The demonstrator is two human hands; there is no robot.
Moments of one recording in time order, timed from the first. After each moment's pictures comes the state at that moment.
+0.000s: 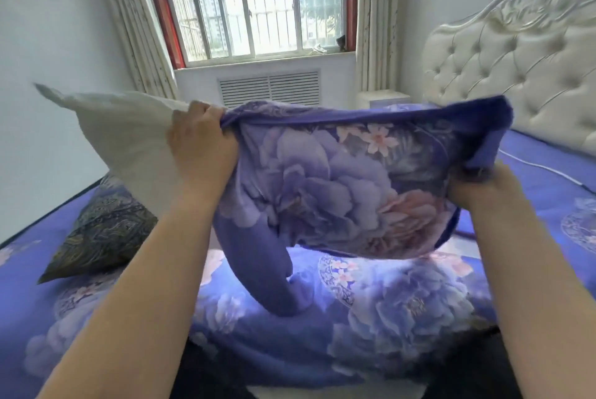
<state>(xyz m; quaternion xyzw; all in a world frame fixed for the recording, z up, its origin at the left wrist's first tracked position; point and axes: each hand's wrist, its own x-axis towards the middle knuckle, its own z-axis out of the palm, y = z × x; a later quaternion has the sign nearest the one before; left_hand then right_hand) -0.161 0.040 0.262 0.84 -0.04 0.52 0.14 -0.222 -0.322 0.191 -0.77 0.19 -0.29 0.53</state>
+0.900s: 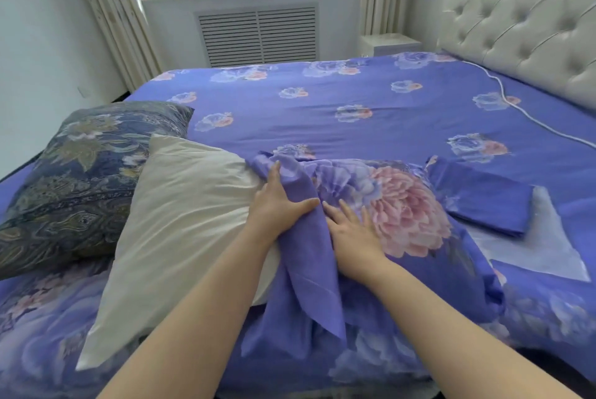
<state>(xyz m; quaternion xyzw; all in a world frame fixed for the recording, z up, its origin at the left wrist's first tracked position) -0.036 -0.031 0.101 0.92 -0.05 0.06 0.39 -0.089 -0.188 0.053 -0.99 -0.09 -0.02 0.11</state>
